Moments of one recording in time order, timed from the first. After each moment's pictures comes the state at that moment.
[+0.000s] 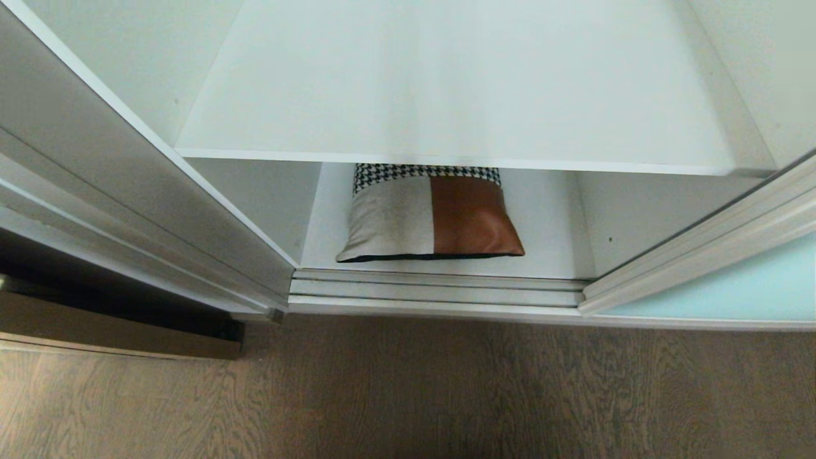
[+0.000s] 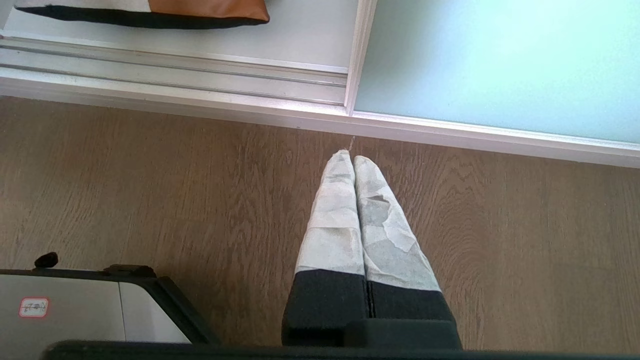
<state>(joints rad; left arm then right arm) 0.00 0.00 -0.01 0.03 0.00 0.03 0.00 0.00 0.00 -0.01 0.01 0.00</state>
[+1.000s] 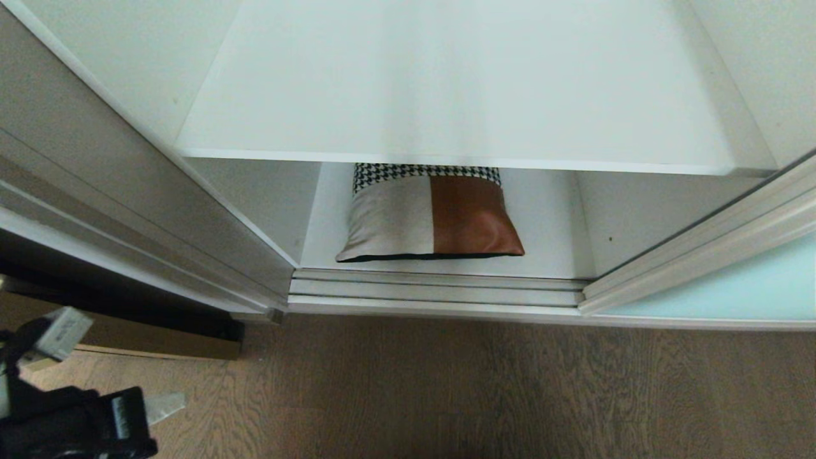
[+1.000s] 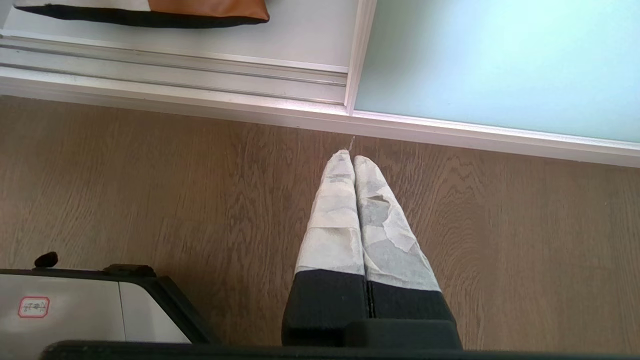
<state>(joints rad) -0.01 1.14 -0.42 -0.11 -0.21 -0.31 0.00 0.00 0.00 -0.01 0.01 0.00</state>
